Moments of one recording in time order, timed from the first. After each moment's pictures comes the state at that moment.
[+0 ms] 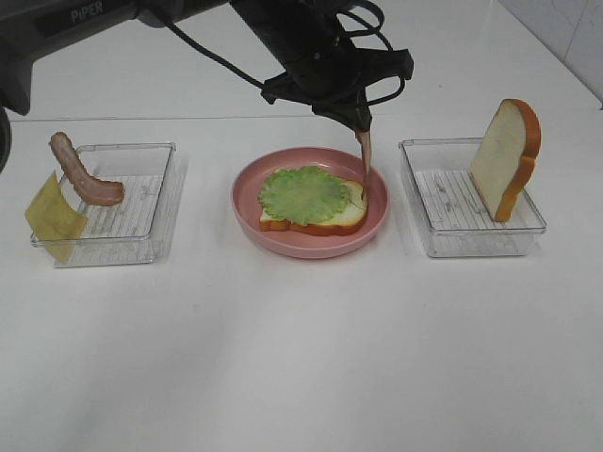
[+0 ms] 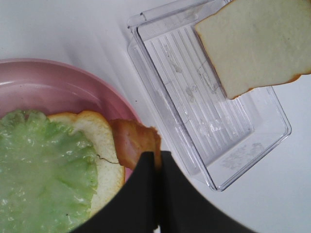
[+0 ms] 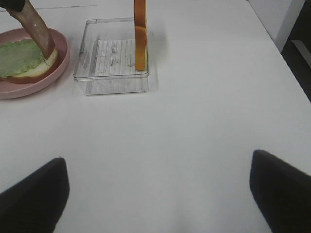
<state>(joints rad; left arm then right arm) -0.61 2.44 -2.32 -0.36 0.94 -0.14 -0.01 0.00 -0.46 0.00 1.11 0.01</state>
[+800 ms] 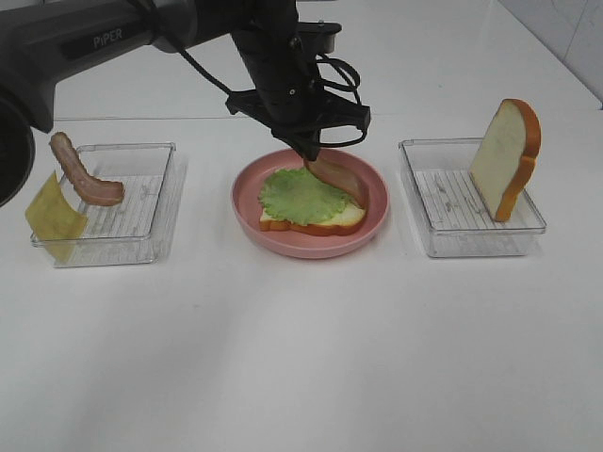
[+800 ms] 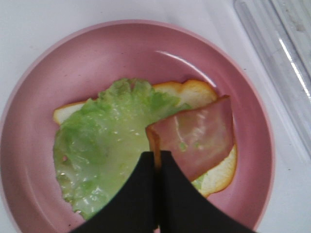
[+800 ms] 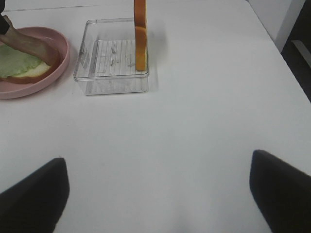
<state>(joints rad) -0.61 2.48 -2.32 -0.05 1.04 -0.20 -0.01 0.00 -0.46 0.00 1.11 0.01</state>
